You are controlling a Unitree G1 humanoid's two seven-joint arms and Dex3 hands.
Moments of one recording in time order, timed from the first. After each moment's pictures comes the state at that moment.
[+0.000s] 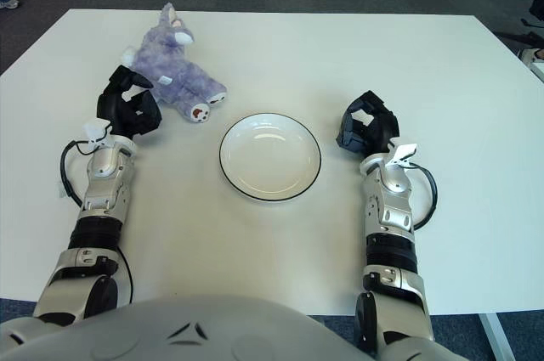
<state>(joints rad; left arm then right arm) -0.25 0.07 0.16 0.33 -0.06 -0.43 0.01 -0.18 -0.18 -0.28 0.27 0.21 -0.14 0.13</state>
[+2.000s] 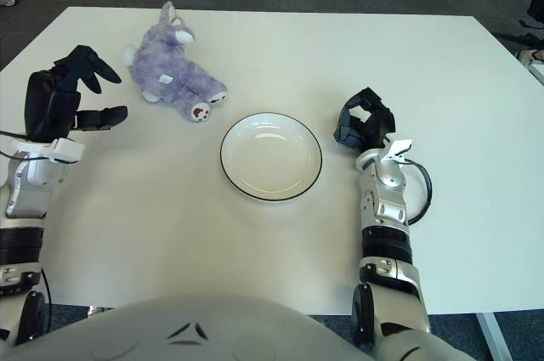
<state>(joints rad) -0.15 0.47 0.21 0.09 0.64 -0.72 0.30 -0.22 -0.17 -0.27 0.34 0.21 -0.18 0.11</state>
